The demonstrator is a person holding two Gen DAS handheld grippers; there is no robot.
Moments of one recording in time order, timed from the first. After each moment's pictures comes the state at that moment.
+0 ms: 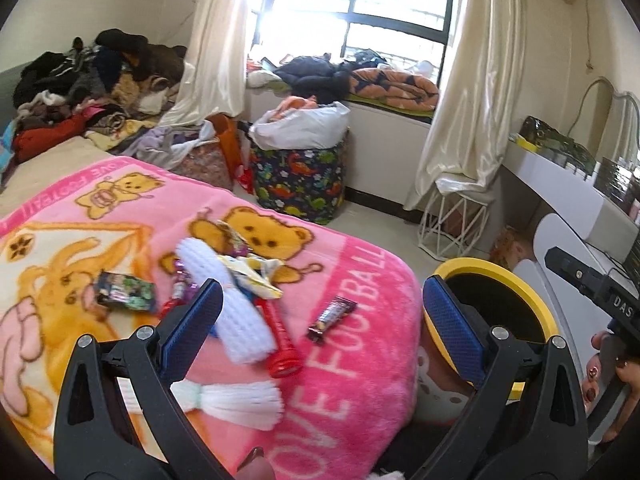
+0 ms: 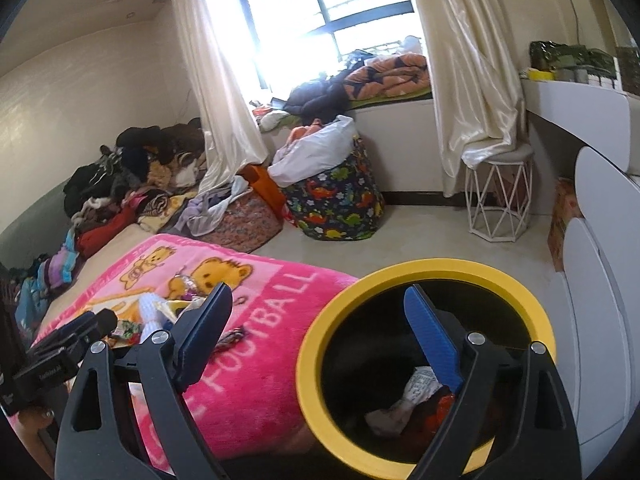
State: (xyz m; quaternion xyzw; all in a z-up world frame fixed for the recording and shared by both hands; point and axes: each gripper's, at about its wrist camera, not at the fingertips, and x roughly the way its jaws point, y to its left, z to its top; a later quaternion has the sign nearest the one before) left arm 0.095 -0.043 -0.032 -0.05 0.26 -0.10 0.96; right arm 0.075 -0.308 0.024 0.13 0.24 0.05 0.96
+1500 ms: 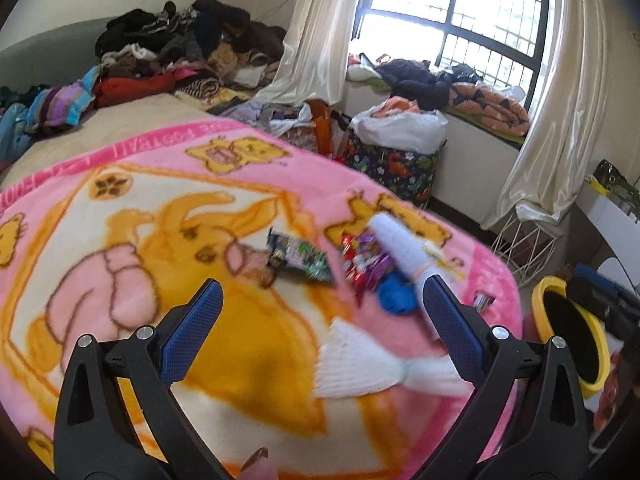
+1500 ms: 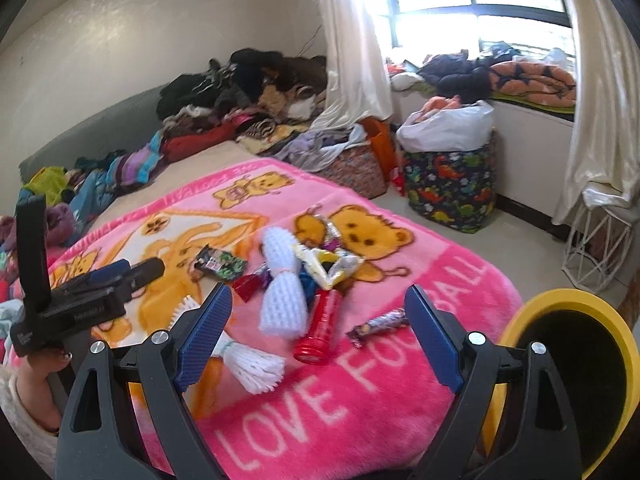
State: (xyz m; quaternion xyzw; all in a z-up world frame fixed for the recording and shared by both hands) left arm 0.074 0.104 -0.069 -0.12 0.29 0.03 0.95; right arm 0.118 -0.132 0.017 0.01 0.30 0.25 0.92
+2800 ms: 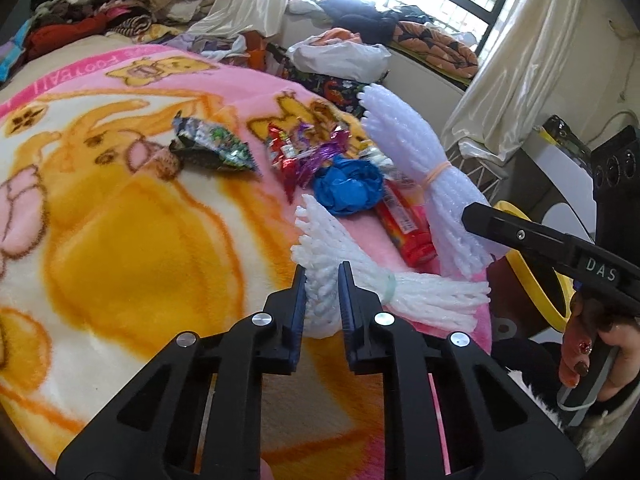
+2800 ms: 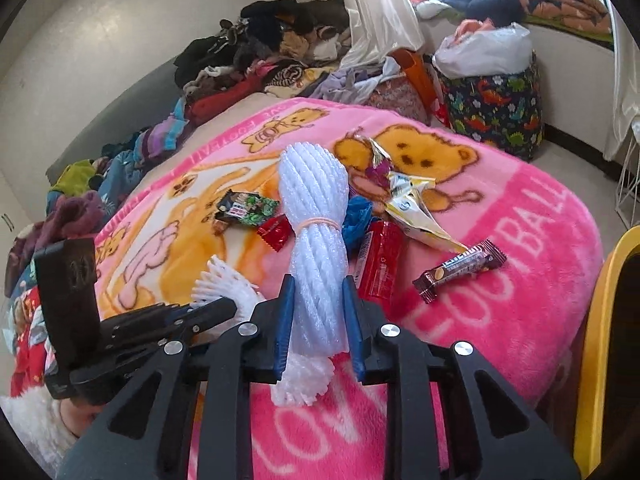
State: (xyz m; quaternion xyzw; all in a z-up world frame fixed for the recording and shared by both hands) left arm 0.082 0.074 -0.128 -0.13 0.37 -0.11 0.91; right arm 0.141 -0.116 -0.029 0.06 0.39 0.32 0.86
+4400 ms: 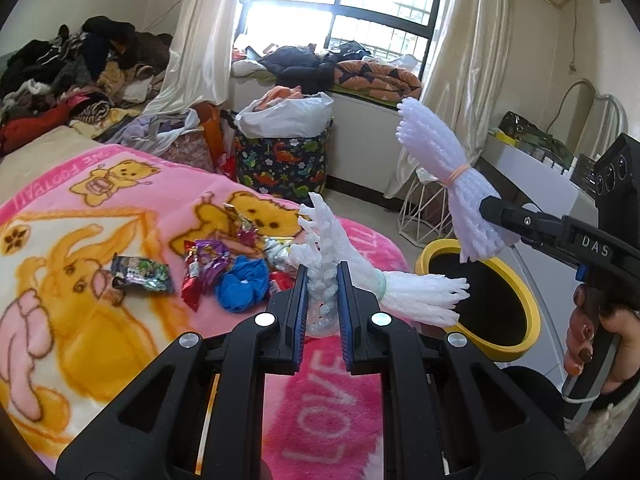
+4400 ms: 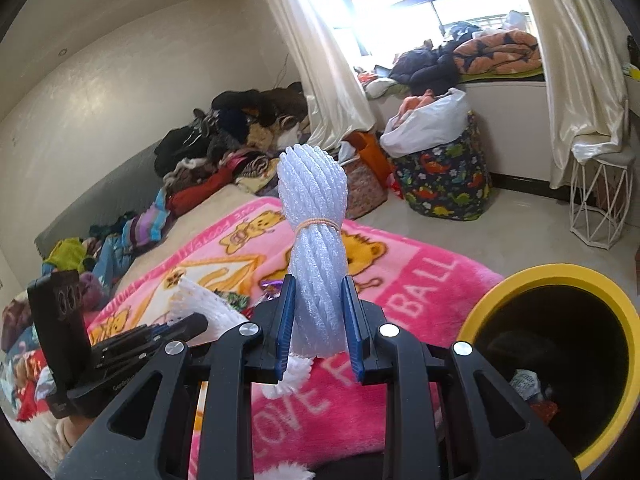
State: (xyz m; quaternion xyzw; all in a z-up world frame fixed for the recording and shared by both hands) left arm 0.072 -0.007 -0.032 -0.06 0.28 -0.15 0.95; right arm 0.104 -0.246 0.056 0.14 0.27 0.23 0.92
